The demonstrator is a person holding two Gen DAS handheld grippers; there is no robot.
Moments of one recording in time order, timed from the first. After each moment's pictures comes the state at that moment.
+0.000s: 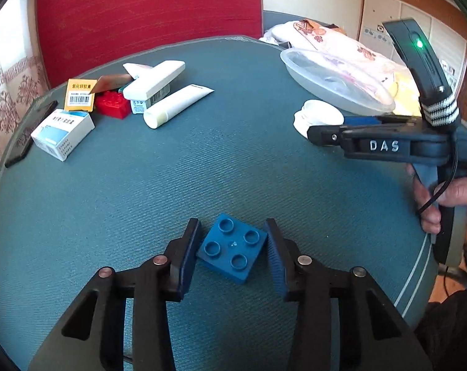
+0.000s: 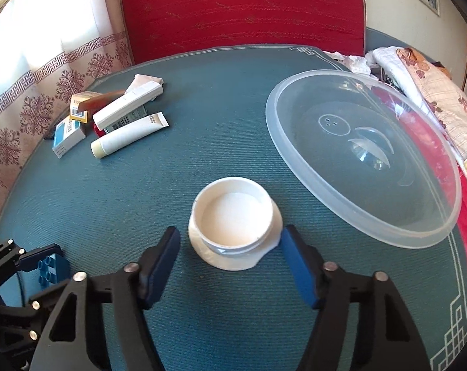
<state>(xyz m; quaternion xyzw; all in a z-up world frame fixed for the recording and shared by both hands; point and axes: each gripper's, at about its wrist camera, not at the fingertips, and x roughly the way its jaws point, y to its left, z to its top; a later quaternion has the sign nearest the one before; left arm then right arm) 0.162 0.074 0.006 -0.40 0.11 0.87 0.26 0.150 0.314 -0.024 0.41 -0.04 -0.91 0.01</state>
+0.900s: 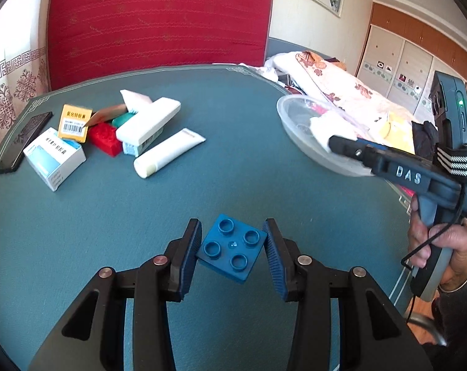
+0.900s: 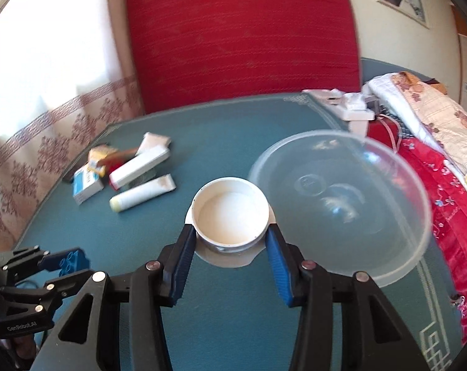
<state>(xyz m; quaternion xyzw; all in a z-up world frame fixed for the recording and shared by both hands) 0.136 0.091 0.046 -0.37 0.03 0.89 0.27 0.164 0.353 0.031 0.30 -0.07 -0.95 0.00</state>
